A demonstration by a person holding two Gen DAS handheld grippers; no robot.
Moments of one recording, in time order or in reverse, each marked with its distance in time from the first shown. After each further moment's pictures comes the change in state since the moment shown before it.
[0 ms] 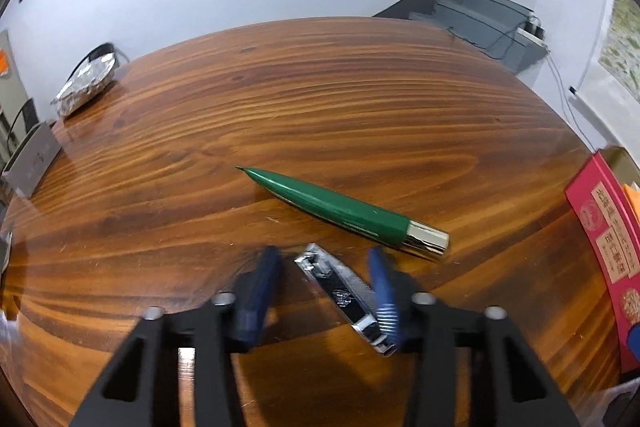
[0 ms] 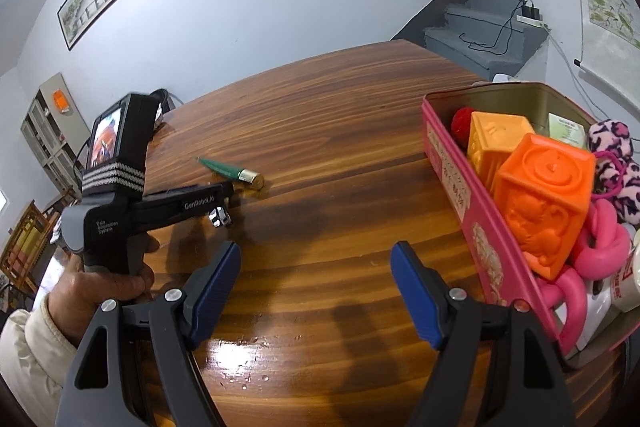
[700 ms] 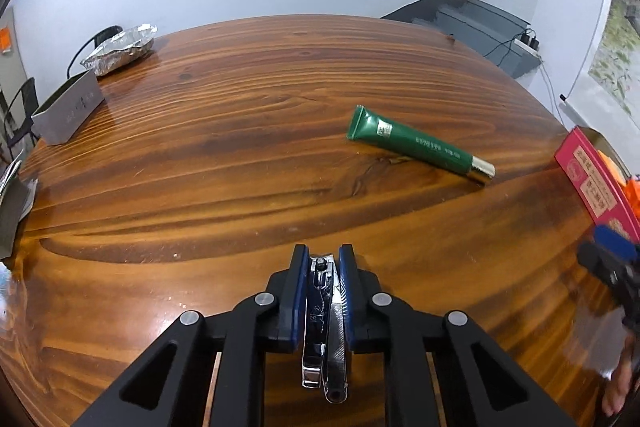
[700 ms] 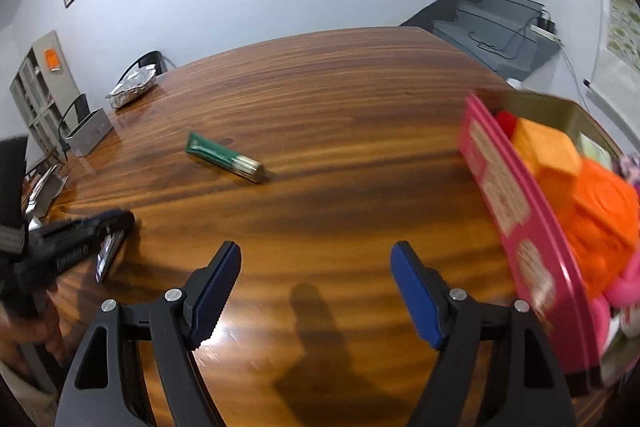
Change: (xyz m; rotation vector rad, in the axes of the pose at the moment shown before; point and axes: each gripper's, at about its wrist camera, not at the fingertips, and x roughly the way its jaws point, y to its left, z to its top) left arm -0.053 0.091 -0.062 -0.056 -0.003 -0.068; right arm 0.043 0.037 0.014 -0.103 0.086 -0.064
